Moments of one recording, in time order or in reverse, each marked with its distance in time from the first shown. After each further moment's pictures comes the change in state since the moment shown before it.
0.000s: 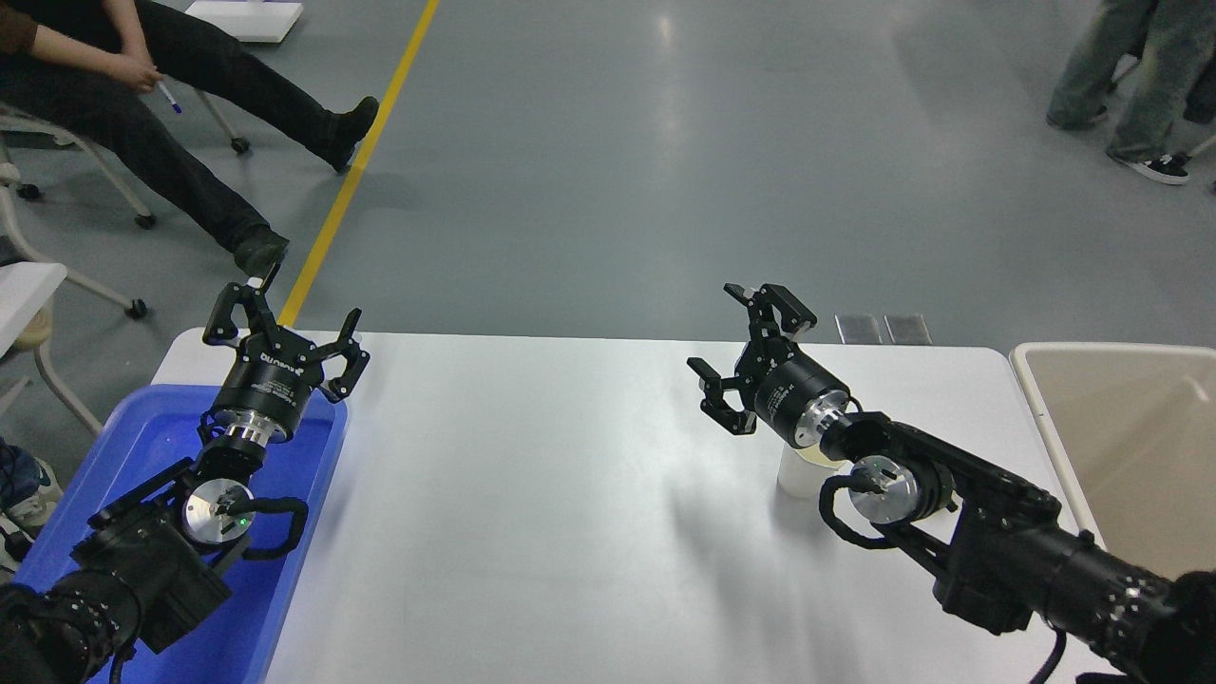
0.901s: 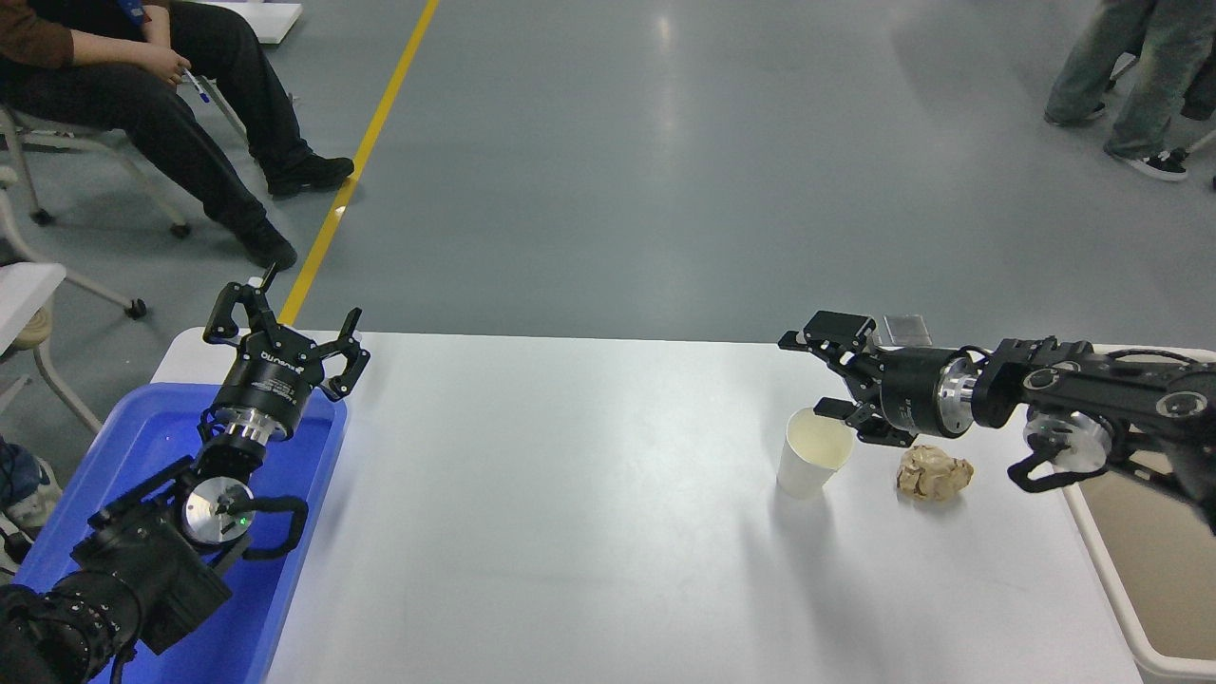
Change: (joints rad) left arm 0.000 0.000 0.000 0.000 0.000 0.000 0.000; right arm 0.476 -0.308 -0.629 0.281 -0.123 0.059 -0.119
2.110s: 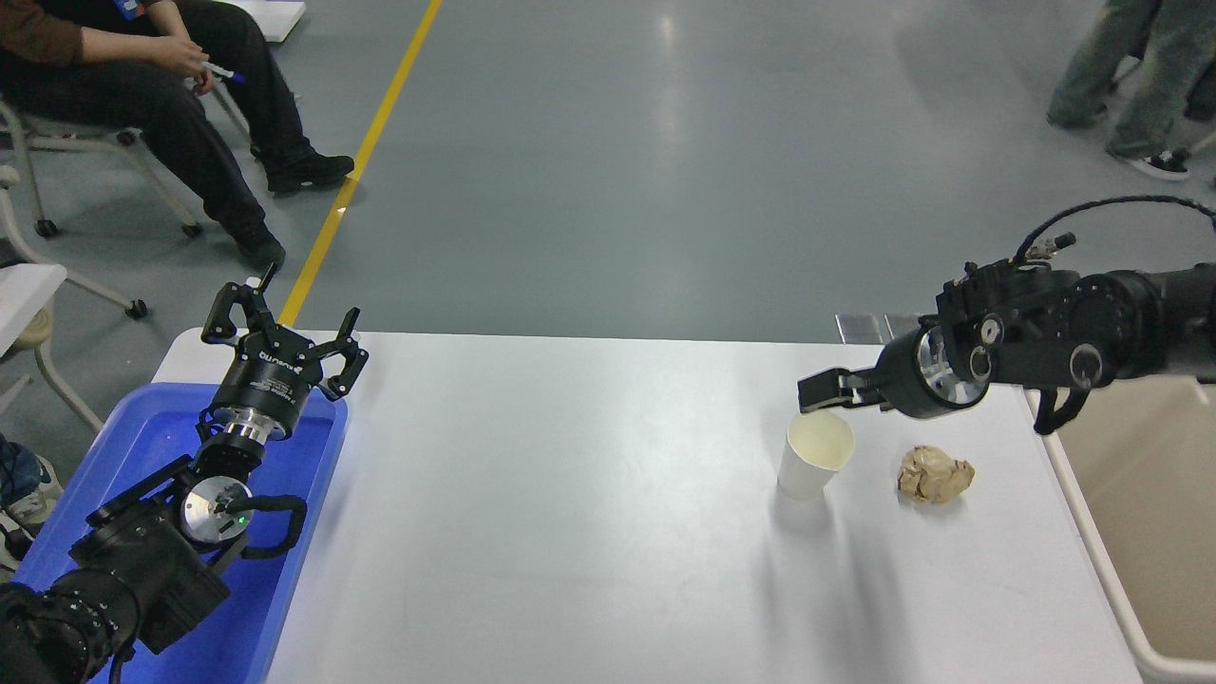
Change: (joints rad) left arm 0.000 0.000 0.000 0.000 0.000 -0.003 0.000; right arm 0.392 0.389 -0.703 -0.037 -0.196 0.012 -0.016
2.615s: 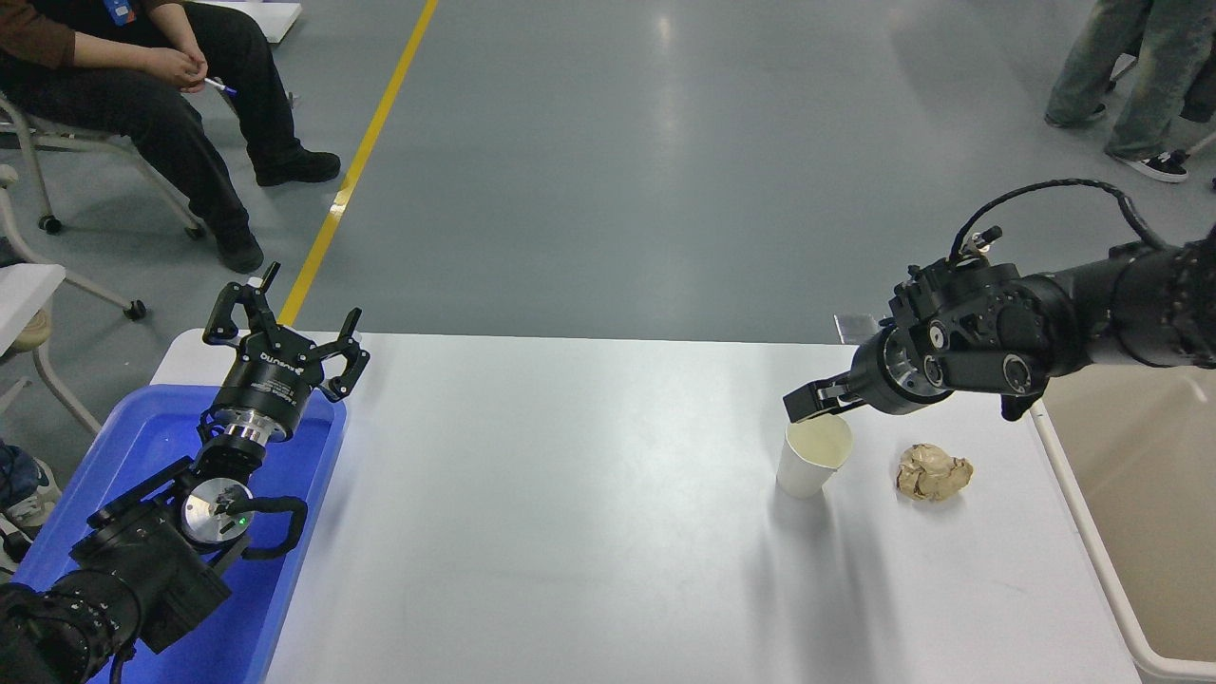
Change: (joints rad) left arm 0.000 0.000 0.000 0.000 0.000 0.000 0.000; right arm -0.019 0.122 -0.106 -0.093 0.001 0.003 0.002
